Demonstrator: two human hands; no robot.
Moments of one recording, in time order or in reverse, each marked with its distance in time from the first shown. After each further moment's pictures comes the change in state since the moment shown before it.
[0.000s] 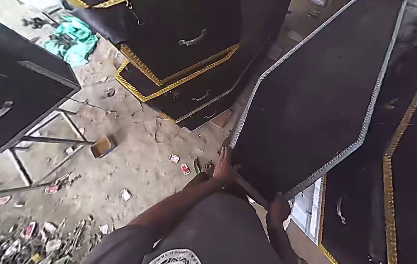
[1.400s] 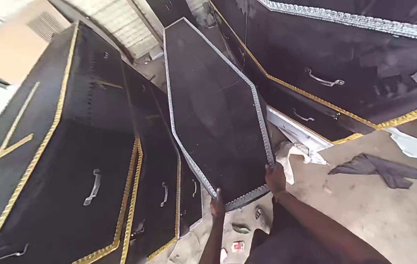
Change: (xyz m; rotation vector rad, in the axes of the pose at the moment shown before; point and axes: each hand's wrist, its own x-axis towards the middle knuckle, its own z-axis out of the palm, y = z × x) left_hand 0.058 -0.025 0.005 0.143 -0.006 0.009; right_hand 0.001 0.010 0.017 0.264 0.105 0.104
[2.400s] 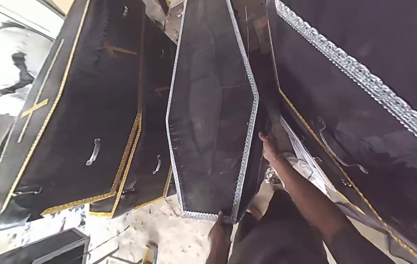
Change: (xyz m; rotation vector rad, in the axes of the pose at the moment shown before) left_hand -0.156 0.128 0.171 -1.265 0.341 -0.587; right_hand 0.297 -0.105 -0.076 0.828 -0.491 0.031
